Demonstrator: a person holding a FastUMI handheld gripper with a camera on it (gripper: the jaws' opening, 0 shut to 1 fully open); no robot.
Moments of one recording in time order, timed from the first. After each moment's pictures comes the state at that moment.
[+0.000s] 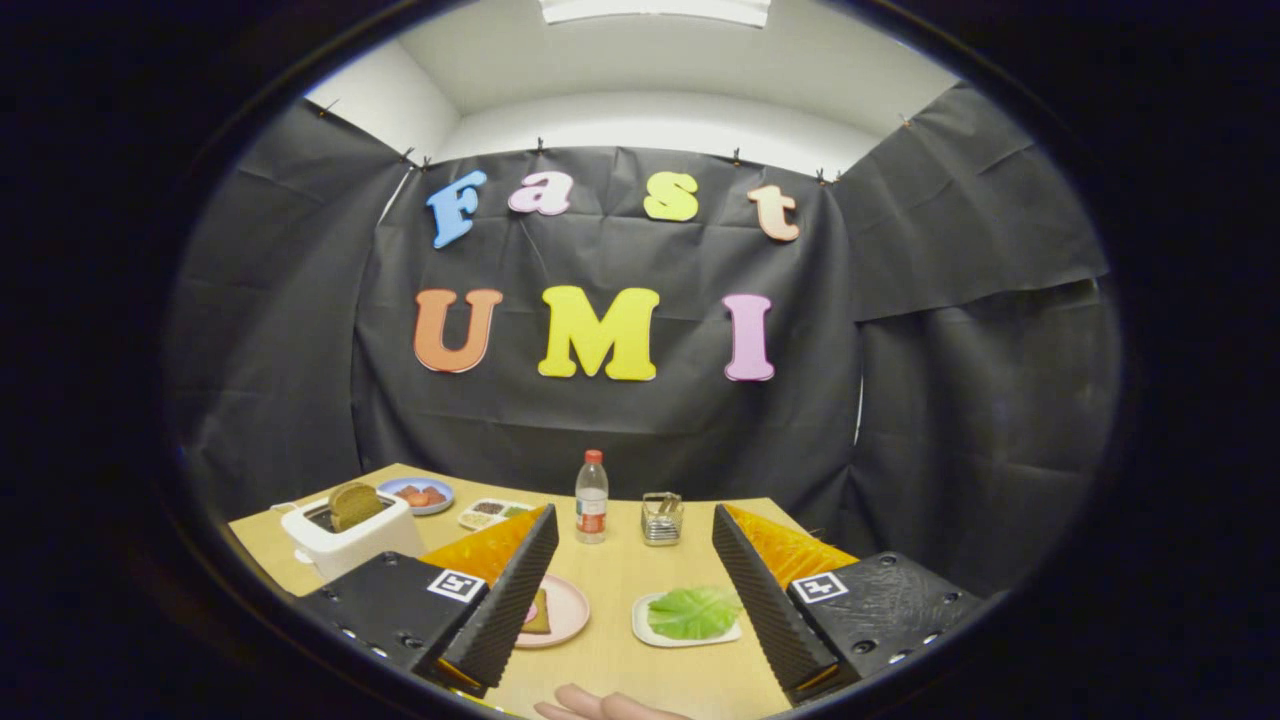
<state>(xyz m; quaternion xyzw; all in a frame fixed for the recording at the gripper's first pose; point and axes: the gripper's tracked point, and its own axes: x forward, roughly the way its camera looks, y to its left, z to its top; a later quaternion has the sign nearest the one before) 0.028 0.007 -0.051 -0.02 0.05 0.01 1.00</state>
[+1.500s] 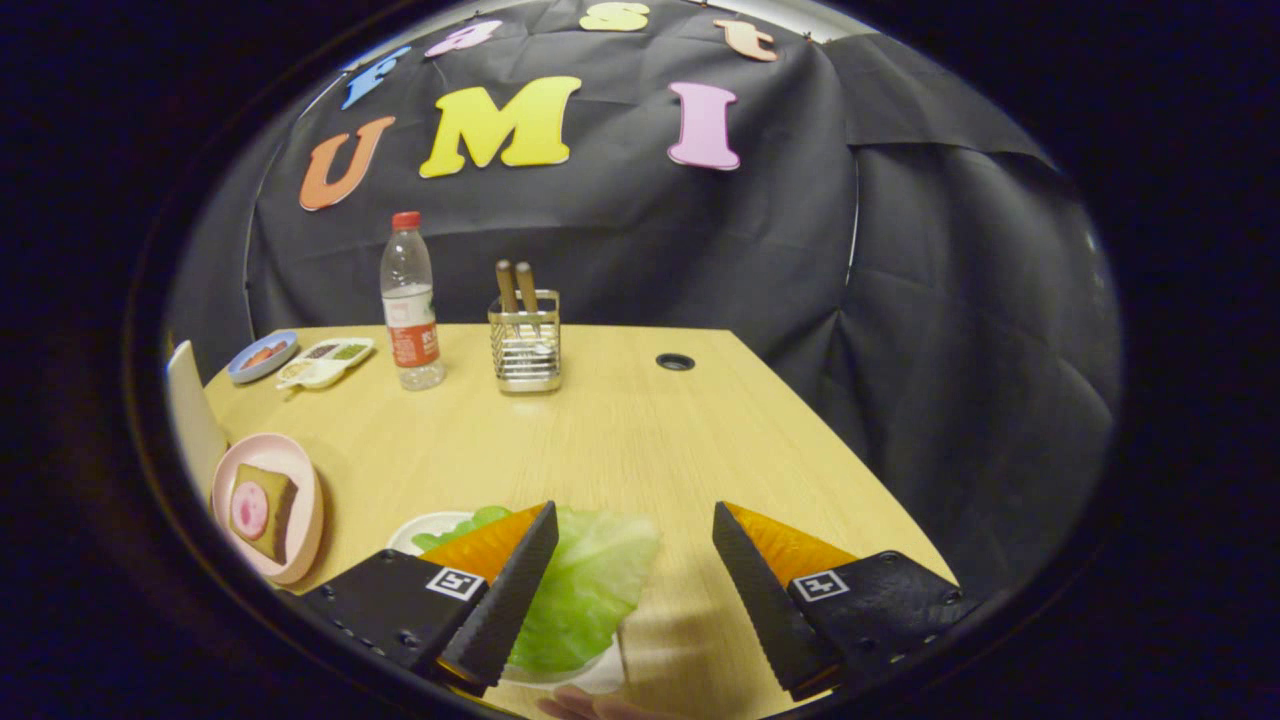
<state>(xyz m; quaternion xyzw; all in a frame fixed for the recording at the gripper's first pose) 0.233 -0.146 -0.315 -0.03 0.29 -0.05 0.96</state>
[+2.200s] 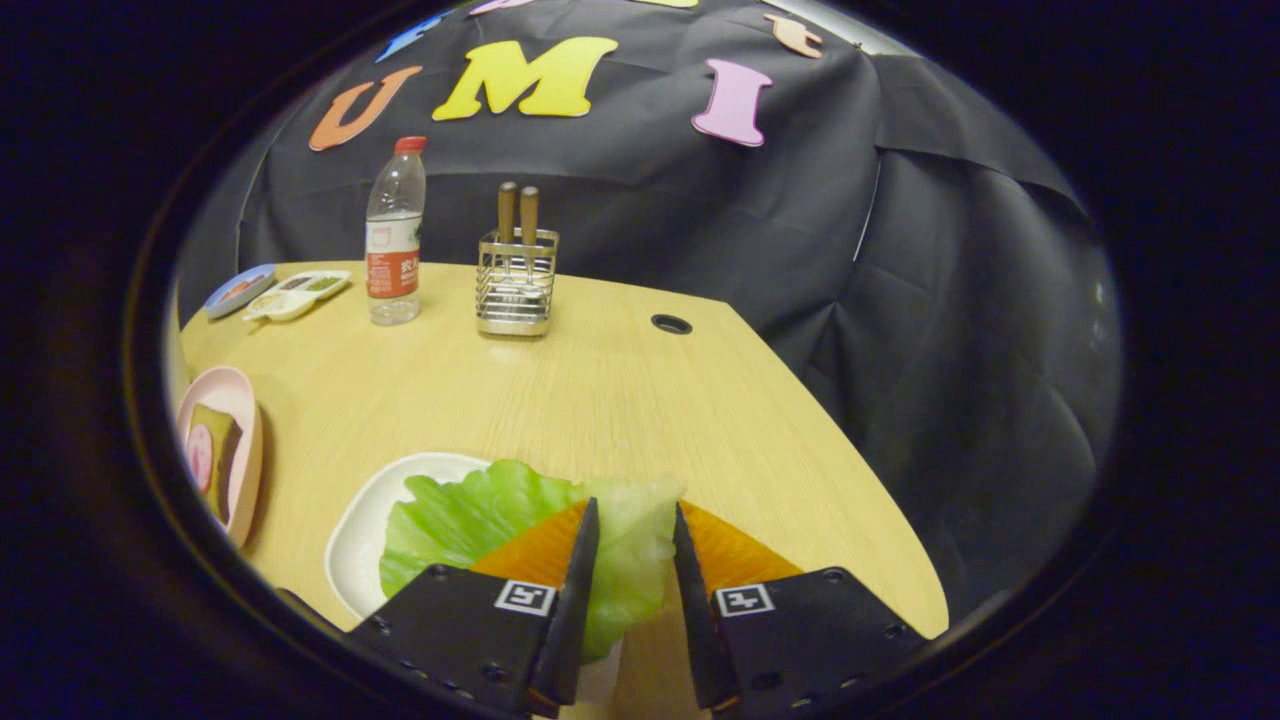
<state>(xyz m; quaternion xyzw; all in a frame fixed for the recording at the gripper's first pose) 0.236 -0.147 -0.335 -0.10 0.32 -0.08 0.94</state>
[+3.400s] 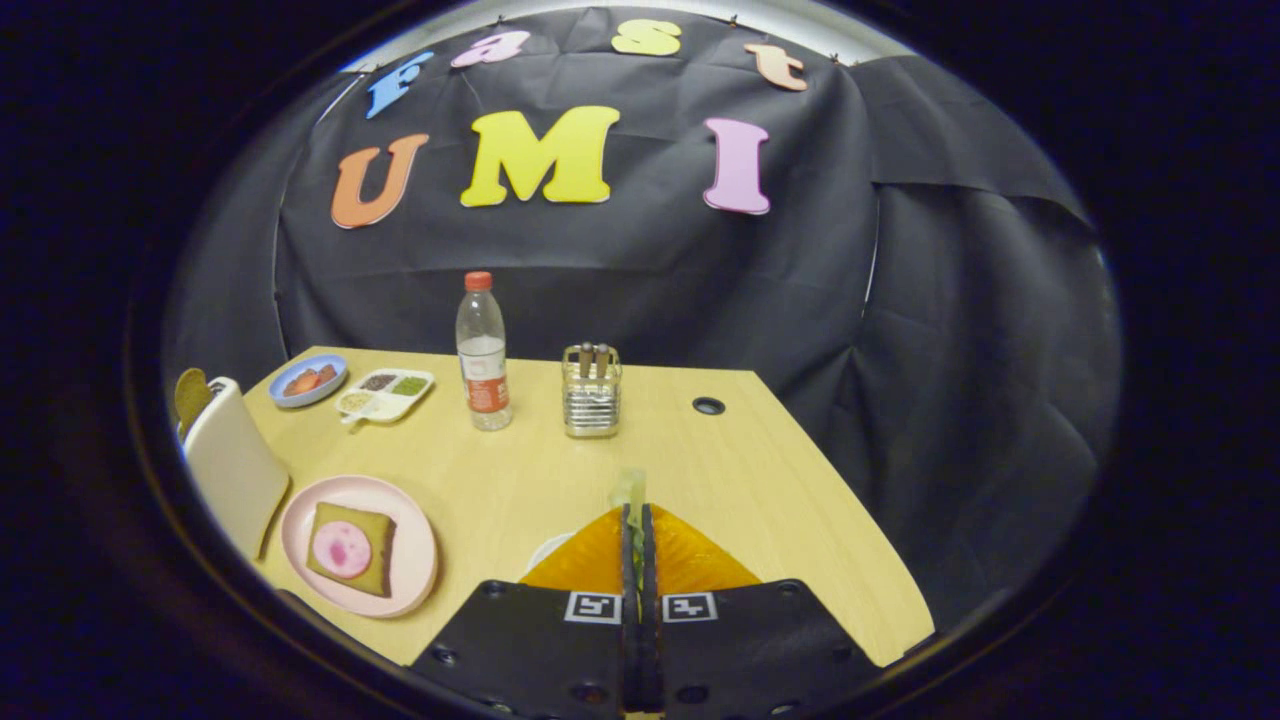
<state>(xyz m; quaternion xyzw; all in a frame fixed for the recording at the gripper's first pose) 0.189 -0.065 -0.203 -0.05 0.25 -0.02 0.97</state>
